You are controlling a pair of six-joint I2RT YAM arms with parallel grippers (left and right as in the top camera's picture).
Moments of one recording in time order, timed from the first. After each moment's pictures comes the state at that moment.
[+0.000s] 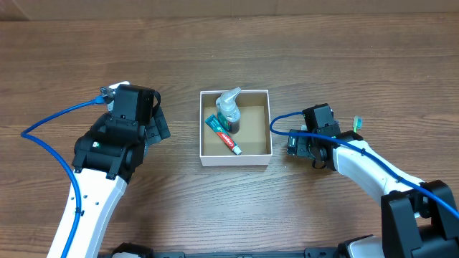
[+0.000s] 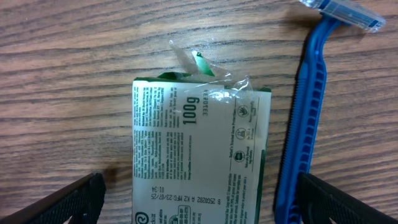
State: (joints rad) left arm -0.23 1.21 1.17 -1.00 -0.38 -0.49; right arm 0.26 1.58 0.76 -0.41 0.15 0.38
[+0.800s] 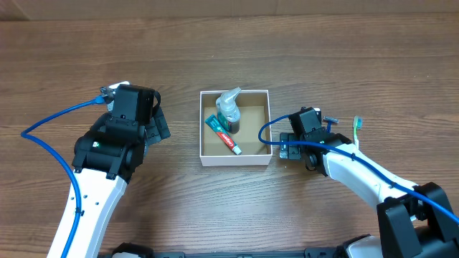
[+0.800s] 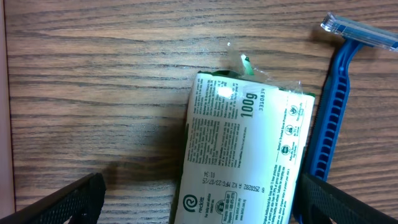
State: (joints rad) left arm -0.23 1.21 1.17 -1.00 -0.38 -0.49; right arm 0.37 1.57 0.76 -0.40 0.23 0.36
